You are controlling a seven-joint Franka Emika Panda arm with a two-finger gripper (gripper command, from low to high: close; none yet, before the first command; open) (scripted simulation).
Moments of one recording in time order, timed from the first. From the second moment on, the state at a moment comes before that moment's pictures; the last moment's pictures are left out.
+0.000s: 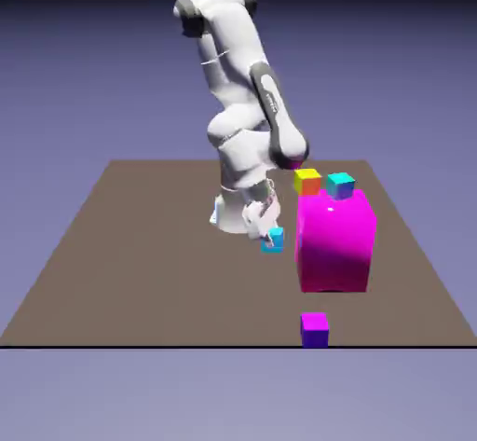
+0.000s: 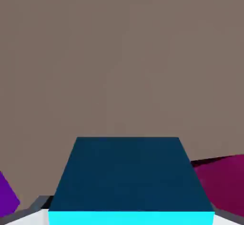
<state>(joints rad) 1.03 -0.33 -0.70 -2.91 1.32 3.00 1.47</state>
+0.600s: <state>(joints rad) 0.49 -0.54 -0.15 -2.67 0.74 2.30 1.29</state>
